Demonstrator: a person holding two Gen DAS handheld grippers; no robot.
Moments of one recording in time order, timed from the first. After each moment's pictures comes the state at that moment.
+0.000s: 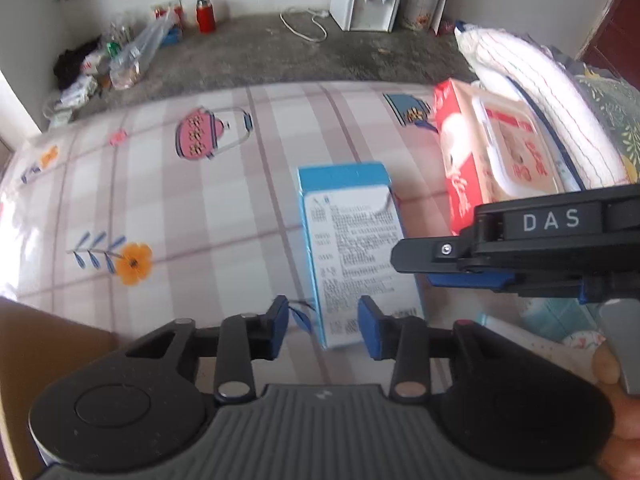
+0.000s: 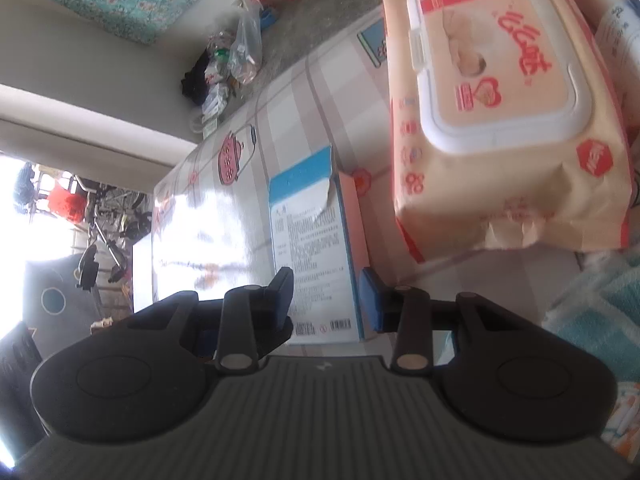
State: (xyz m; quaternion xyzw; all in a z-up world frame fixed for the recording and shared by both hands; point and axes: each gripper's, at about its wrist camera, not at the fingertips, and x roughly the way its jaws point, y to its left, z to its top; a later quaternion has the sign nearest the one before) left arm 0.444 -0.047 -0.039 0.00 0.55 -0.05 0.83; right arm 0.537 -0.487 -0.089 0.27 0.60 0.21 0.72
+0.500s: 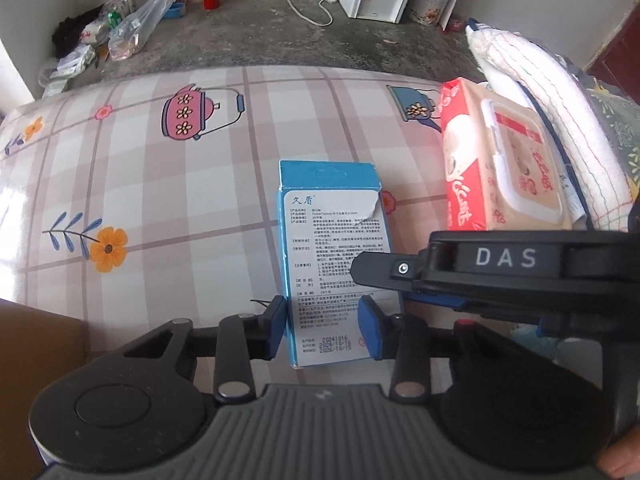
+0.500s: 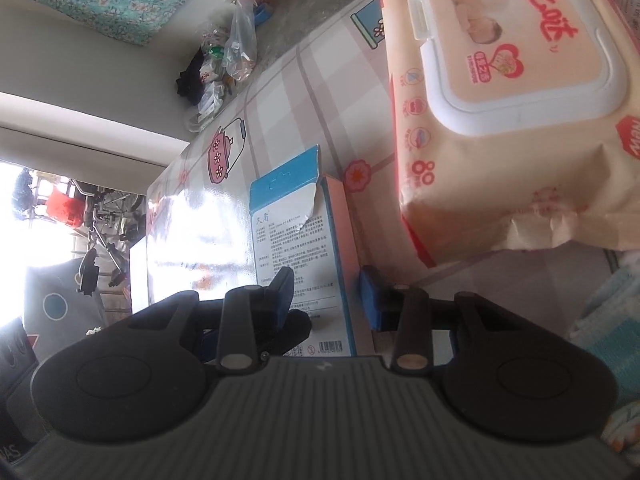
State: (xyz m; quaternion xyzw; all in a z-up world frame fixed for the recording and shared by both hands) left arm 0.455 -0.052 -0.049 -0.04 0.57 -0.05 0.82; right arm 0.537 -0.477 -0.111 0.28 0.61 0.21 0.71
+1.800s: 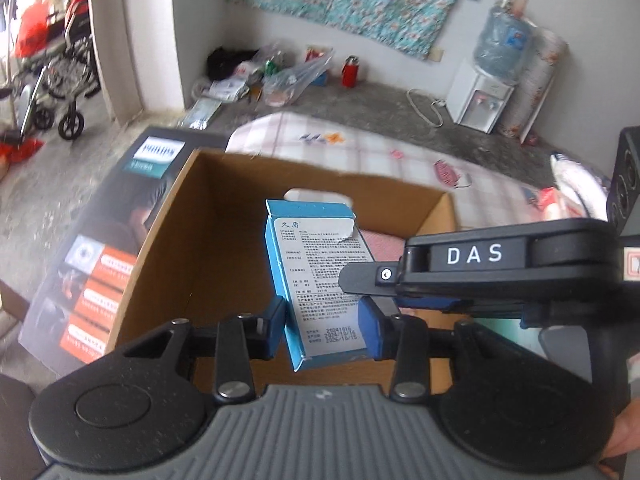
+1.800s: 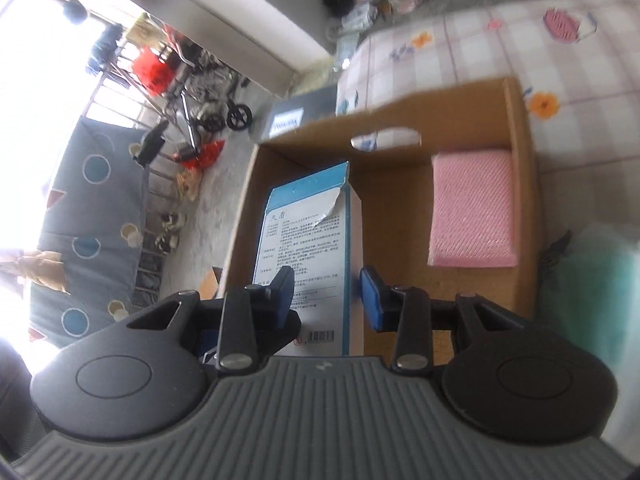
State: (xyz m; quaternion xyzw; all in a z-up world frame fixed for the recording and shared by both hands) left arm 0.228 0.217 0.076 -0.11 0.47 0.08 0.88; right arm 0.296 -0.211 0.071 0.17 0.59 0.38 0.69
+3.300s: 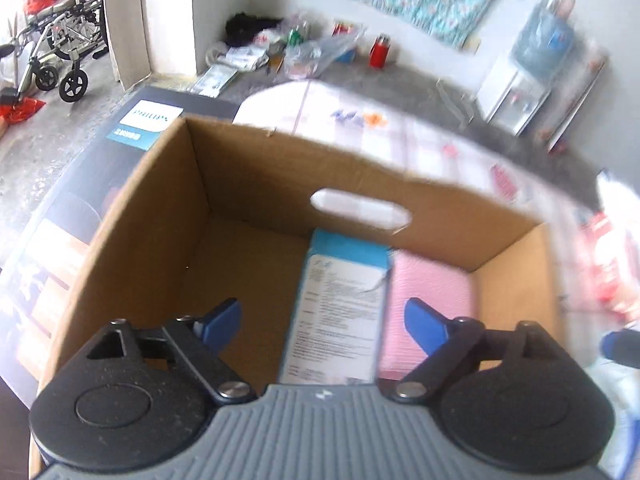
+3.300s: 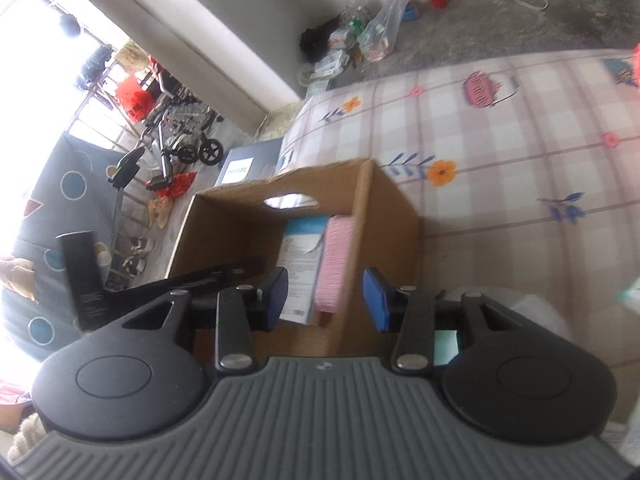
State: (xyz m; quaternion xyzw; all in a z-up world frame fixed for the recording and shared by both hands) left arm 0.300 0.245 0.011 -0.15 0.48 0.09 0.86; right arm 0.345 -0.329 0.075 0.14 0.53 0.35 0.76
